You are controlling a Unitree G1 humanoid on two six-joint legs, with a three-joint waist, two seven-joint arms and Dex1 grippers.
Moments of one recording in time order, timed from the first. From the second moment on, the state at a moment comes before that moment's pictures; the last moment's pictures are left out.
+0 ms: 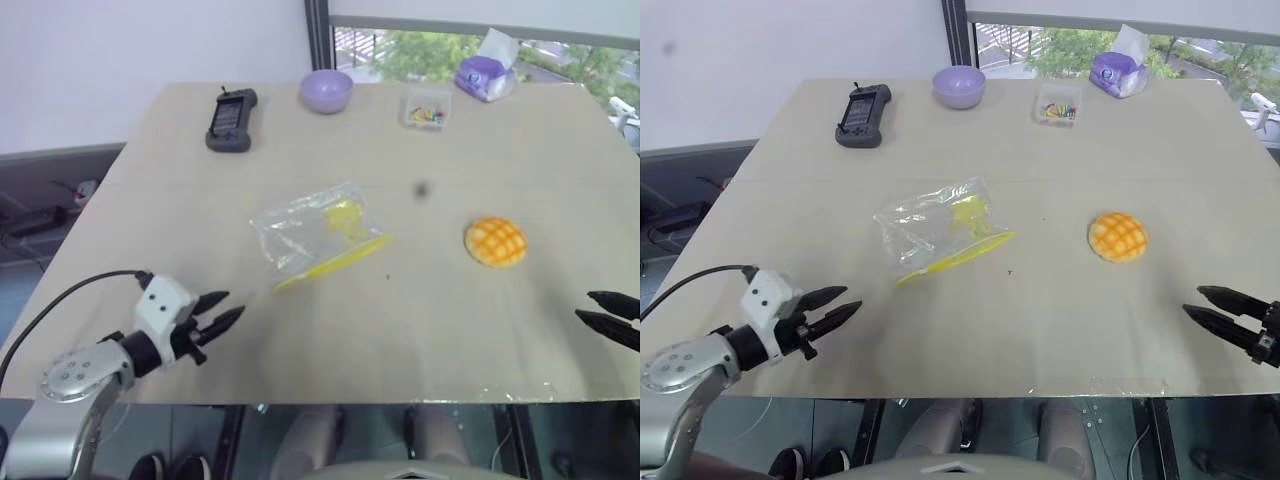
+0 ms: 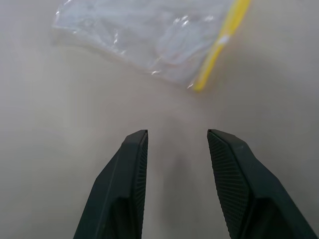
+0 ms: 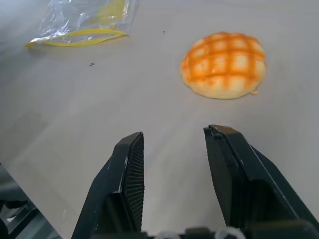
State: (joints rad) left arm 0.28 0.71 0.32 -0.40 -0.31 0.32 -0.78; right arm 0.38 -0.85 -0.71 -0.22 0.67 0.43 1.19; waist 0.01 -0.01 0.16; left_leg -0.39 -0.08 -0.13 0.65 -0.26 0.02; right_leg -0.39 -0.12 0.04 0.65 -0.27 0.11
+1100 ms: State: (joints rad) left arm -0.35 0.27 0.40 -0.21 -0.54 1.23 -0.18; right arm 0.38 -0.84 -0.69 -0.23 0.67 0.42 1.16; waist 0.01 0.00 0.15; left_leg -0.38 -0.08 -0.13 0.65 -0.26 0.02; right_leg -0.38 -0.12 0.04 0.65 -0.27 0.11
